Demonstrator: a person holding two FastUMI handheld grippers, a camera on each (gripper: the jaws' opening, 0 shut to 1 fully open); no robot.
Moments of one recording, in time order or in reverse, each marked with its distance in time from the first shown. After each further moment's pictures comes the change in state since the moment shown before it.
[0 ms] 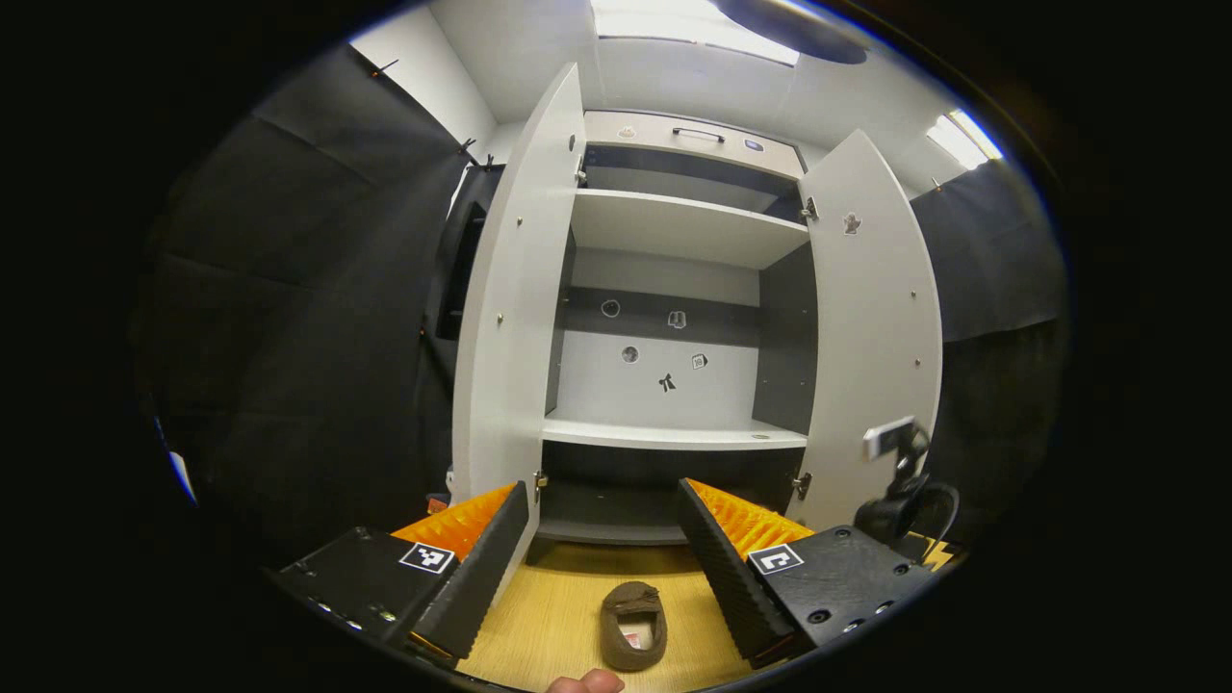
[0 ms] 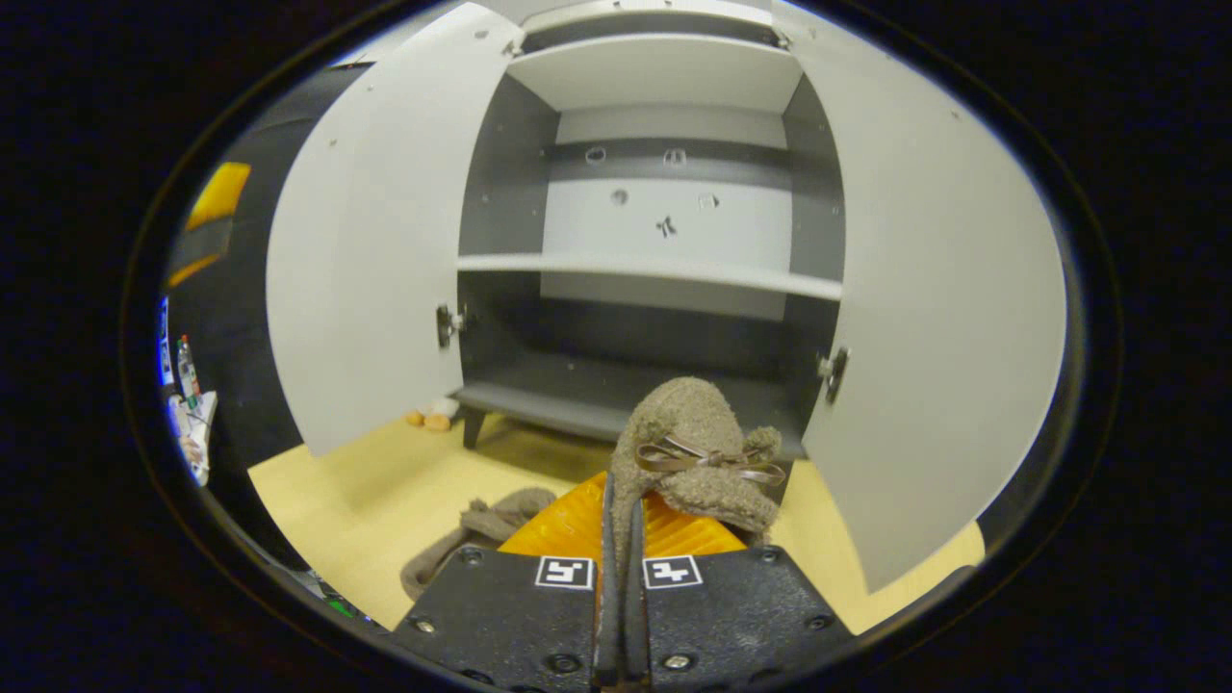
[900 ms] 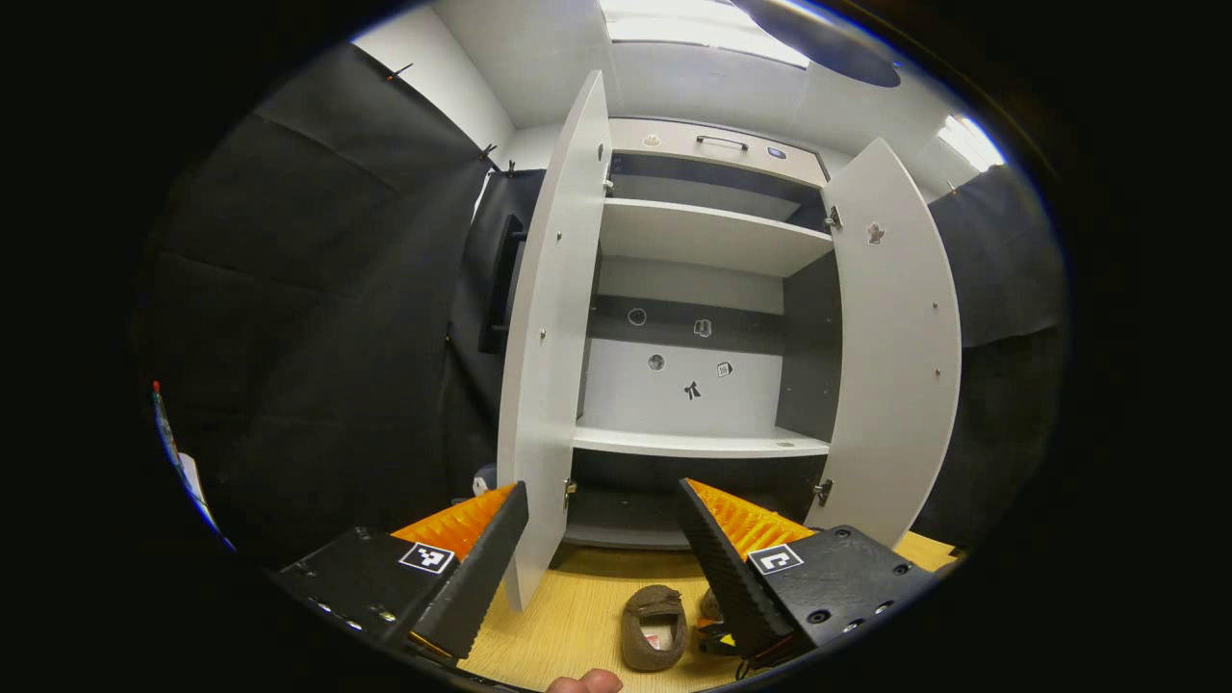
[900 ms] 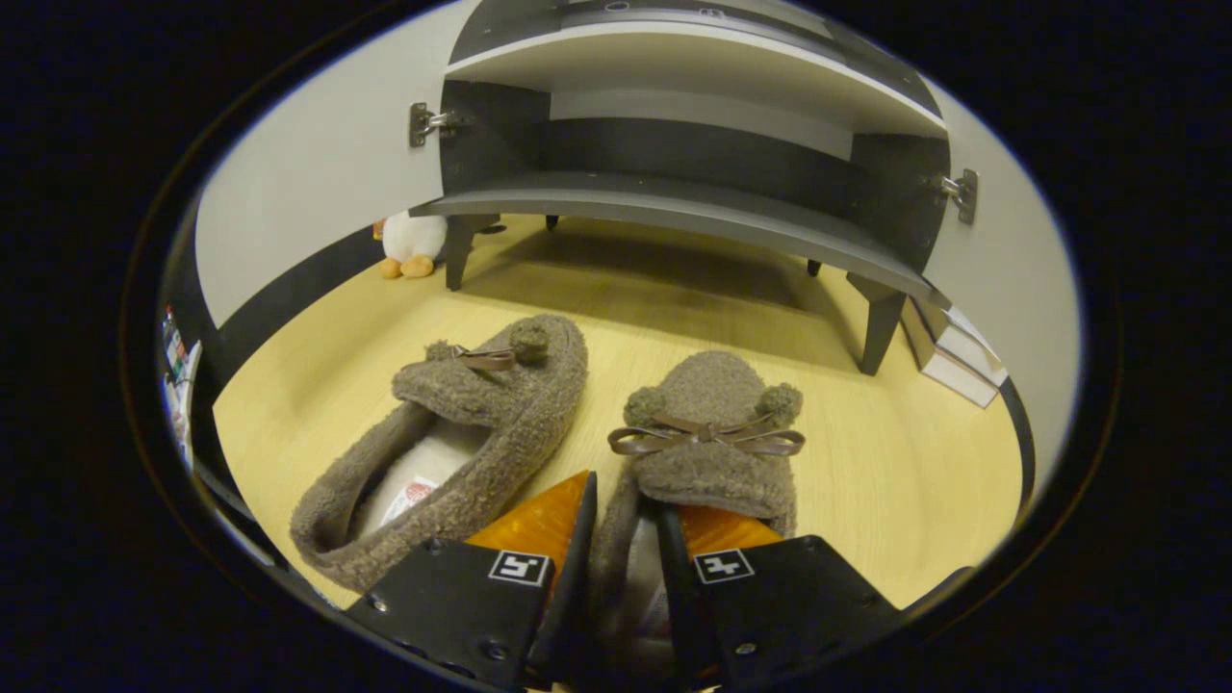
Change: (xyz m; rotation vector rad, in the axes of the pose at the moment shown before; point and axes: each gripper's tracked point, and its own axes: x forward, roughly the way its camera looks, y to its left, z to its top) left arm -0.006 0.030 0.012 0.001 -0.010 0.074; right arm 0.071 0.038 -0.202 -0.002 0.505 -0.003
